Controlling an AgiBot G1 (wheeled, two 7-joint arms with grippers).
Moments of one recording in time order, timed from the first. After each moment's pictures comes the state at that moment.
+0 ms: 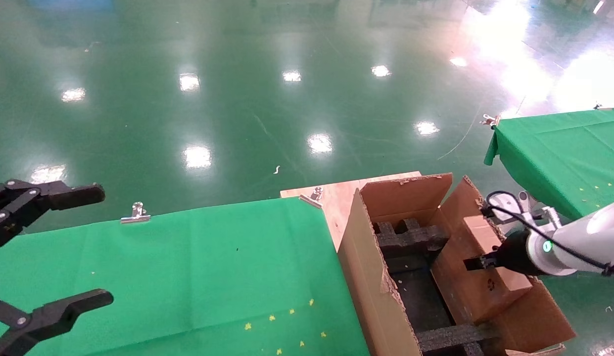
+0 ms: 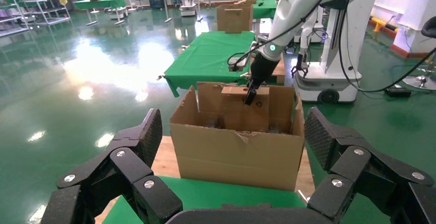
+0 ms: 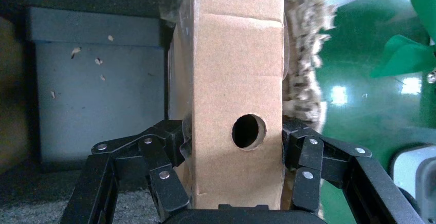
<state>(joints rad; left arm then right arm) -1.09 0.58 0.36 -1.25 0.66 1.46 -0.14 1.75 -0.43 -1.74 1.36 -2.10 -0.90 2.04</state>
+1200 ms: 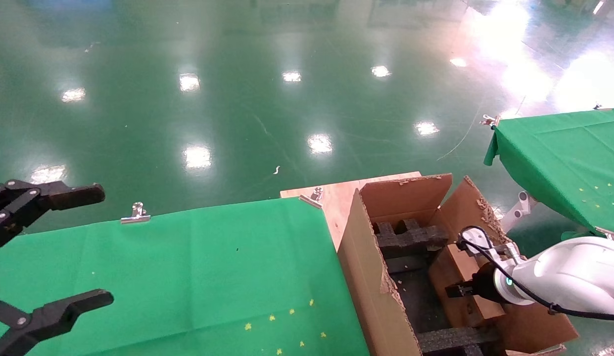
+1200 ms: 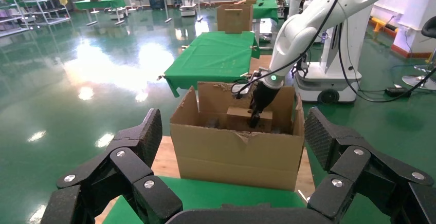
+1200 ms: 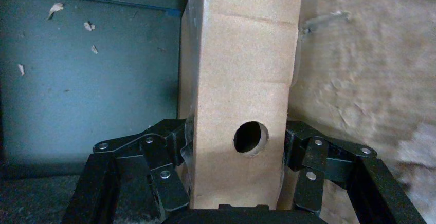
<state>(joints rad) -1.09 0.58 0.36 -1.25 0.66 1.46 -0.14 1.53 -0.57 -1.80 1.15 -2.14 -0.67 2.10</state>
